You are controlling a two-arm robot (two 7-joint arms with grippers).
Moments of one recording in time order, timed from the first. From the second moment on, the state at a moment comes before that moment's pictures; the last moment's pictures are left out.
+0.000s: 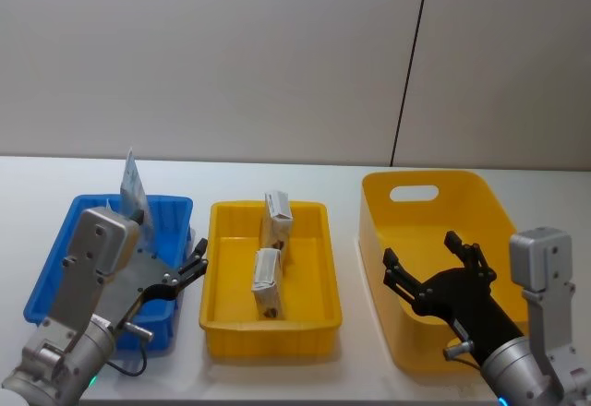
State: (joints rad) left arm -0.24 0.38 0.45 -1.63 -0.20 0.01 -0.01; right arm -0.01 0.34 -0.23 -1.77 0.29 0.03 0.07
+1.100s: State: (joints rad) left arm -0.24 0.38 0.45 -1.63 -0.20 0.01 -0.01; right arm -0.01 0.34 -0.23 -1.77 0.29 0.03 0.07
